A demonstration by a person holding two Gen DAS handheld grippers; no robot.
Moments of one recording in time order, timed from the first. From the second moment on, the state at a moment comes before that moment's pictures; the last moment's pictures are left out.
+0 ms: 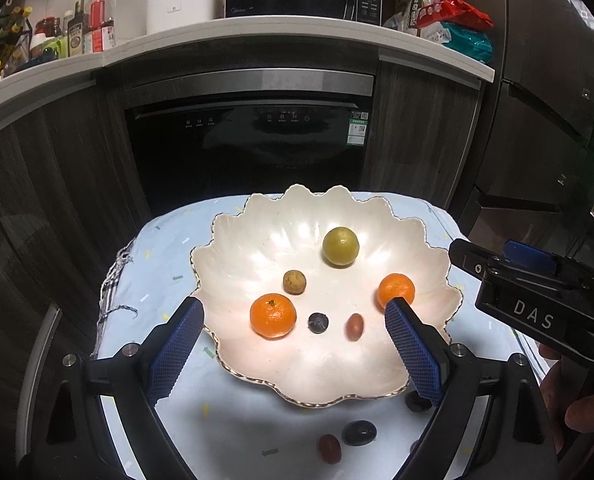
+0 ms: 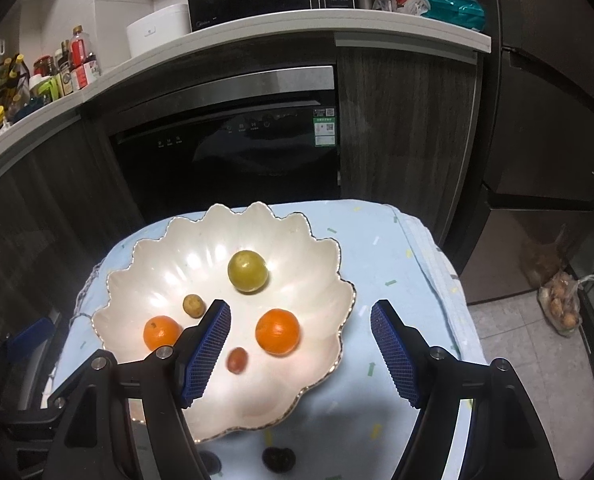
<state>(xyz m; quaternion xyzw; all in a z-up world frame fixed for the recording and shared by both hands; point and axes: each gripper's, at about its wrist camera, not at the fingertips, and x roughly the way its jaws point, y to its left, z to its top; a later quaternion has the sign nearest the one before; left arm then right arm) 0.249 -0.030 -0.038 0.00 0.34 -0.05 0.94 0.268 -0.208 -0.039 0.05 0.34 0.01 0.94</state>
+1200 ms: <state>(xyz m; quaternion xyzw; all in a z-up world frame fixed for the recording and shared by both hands) 0.203 -0.031 -0.039 0.03 0.33 -0.07 0.94 0.197 -0.214 -0.039 0.02 0.33 -0.03 0.94</state>
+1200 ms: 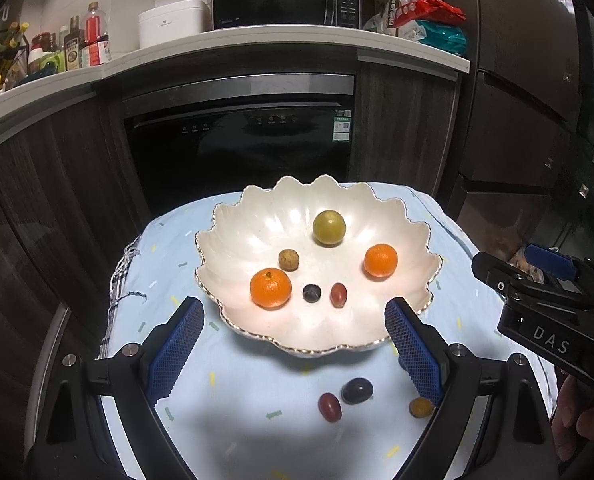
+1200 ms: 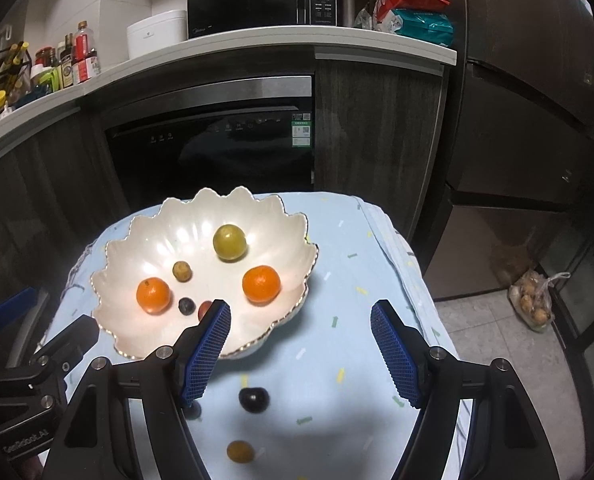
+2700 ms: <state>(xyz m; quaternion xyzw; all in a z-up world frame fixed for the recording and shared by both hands) 0.175 -0.045 -0.120 0.09 0.36 -0.13 0.92 0.163 -0.196 -0.109 0.00 0.39 0.01 0.92</state>
